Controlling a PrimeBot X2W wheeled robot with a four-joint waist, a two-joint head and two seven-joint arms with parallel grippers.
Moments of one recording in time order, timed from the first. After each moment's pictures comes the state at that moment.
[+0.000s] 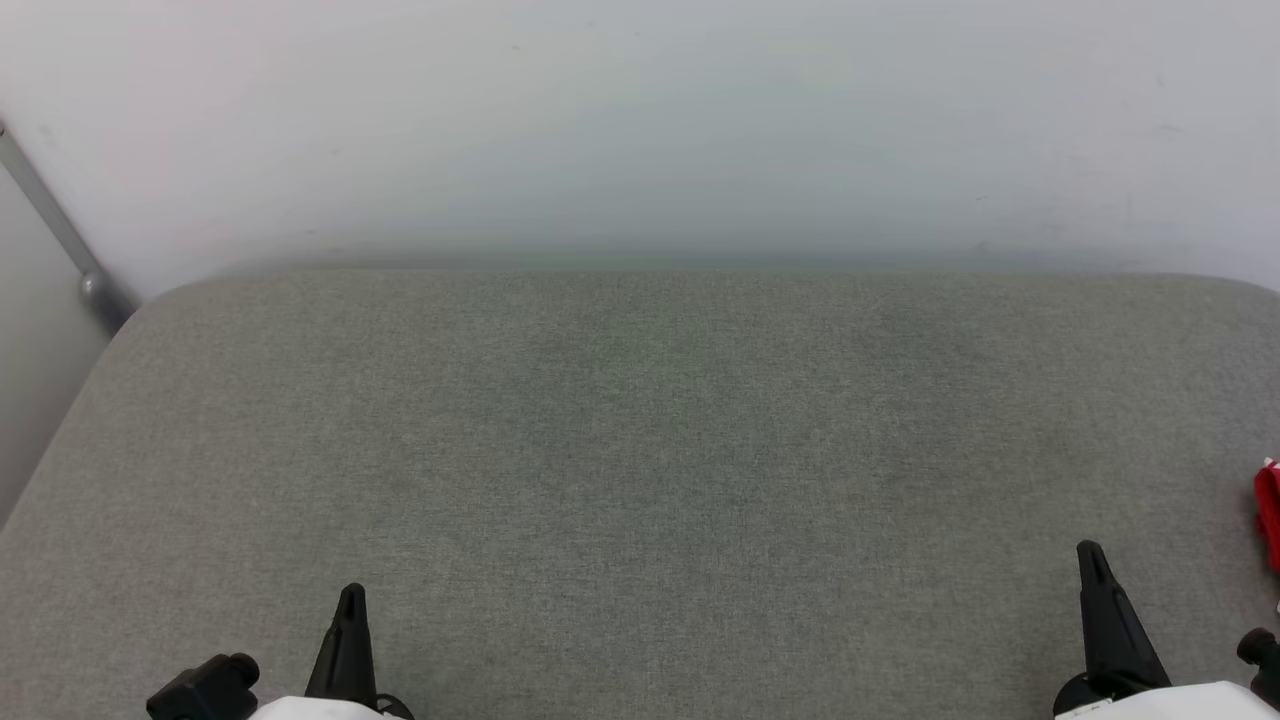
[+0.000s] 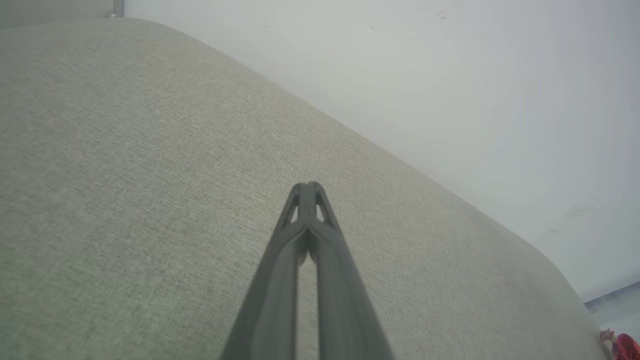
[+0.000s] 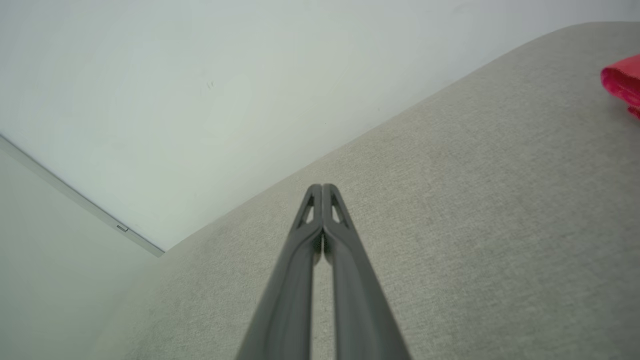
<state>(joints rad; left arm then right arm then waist) 0.11 0.06 0.00 0.14 -0.60 -0.01 -0.14 0.13 -0.06 -0.06 0.10 0.64 0.13 -0.15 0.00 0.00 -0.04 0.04</state>
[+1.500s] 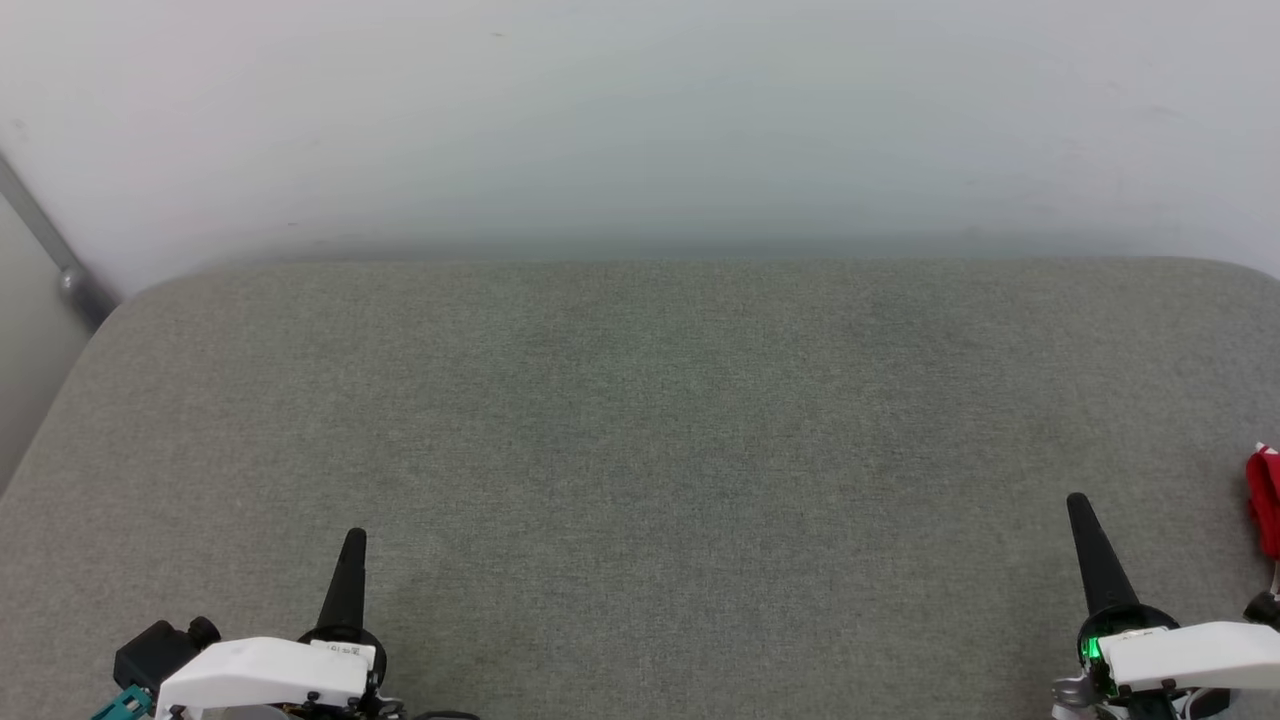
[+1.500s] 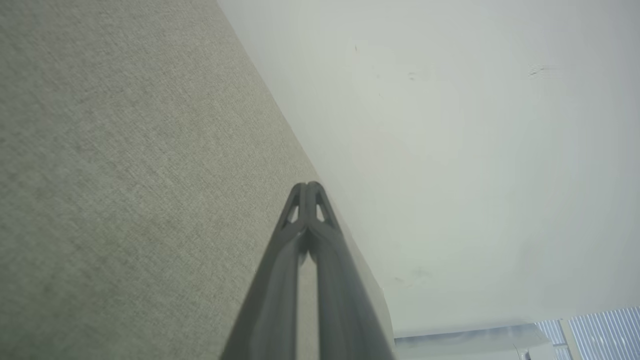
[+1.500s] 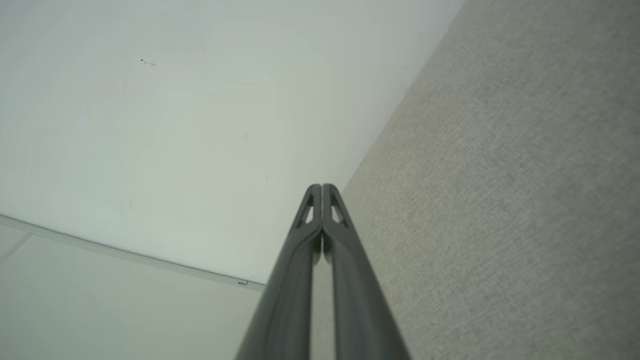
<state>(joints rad) -0.01 0.06 0.05 0.20 -1.18 -0.08 -0.01 0.00 -0.07 -0.07 0.18 1.21 0.13 -0.02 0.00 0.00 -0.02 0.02</state>
